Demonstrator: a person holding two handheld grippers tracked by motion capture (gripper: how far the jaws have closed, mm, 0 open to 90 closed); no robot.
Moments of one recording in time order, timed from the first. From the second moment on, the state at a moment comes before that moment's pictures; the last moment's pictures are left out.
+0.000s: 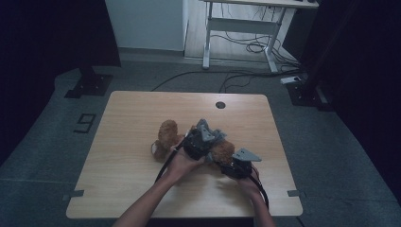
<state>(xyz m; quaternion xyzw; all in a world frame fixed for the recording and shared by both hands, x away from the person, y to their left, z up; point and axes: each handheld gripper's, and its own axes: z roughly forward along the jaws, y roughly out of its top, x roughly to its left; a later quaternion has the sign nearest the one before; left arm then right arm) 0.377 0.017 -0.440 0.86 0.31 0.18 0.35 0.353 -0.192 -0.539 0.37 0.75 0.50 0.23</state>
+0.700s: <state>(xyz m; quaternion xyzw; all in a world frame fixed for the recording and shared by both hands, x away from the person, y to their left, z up) 0.408 0.103 -0.411 0.81 0.42 0.18 0.37 0.354 -0.192 -0.539 0.37 0.75 0.50 0.23</state>
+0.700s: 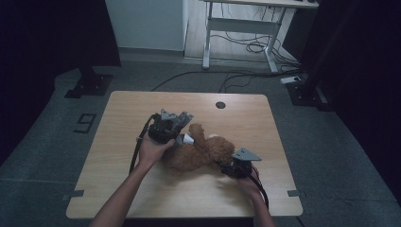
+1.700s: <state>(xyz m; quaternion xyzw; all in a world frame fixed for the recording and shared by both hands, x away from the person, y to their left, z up) 0.377 0.072 -0.421 0.85 0.35 0.12 0.39 0.351 -0.193 -0.539 0.36 0.76 0.49 0.23</state>
